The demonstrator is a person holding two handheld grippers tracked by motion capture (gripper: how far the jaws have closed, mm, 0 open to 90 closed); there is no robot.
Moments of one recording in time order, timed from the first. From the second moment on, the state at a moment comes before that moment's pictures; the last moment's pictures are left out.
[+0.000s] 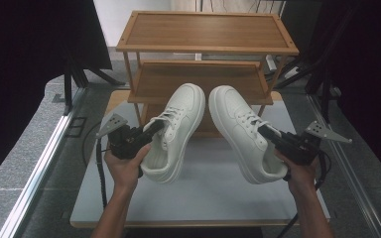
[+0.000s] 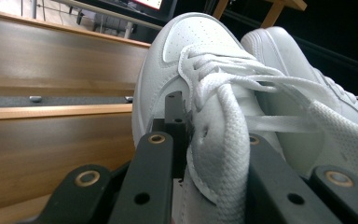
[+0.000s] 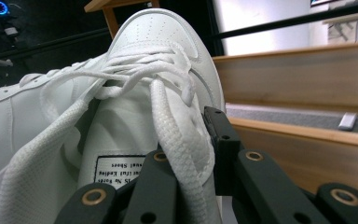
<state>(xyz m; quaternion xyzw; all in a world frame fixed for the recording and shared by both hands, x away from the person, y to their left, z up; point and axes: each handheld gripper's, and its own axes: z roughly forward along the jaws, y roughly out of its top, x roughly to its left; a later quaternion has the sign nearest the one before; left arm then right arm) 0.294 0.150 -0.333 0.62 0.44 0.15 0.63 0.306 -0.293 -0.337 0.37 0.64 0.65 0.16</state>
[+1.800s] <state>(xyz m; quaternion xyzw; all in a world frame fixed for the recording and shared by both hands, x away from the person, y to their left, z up) 0.380 0.127 -0.284 0.58 0.48 0.18 0.63 0.384 -0.240 -0.281 0.50 0.58 0.61 0.21</state>
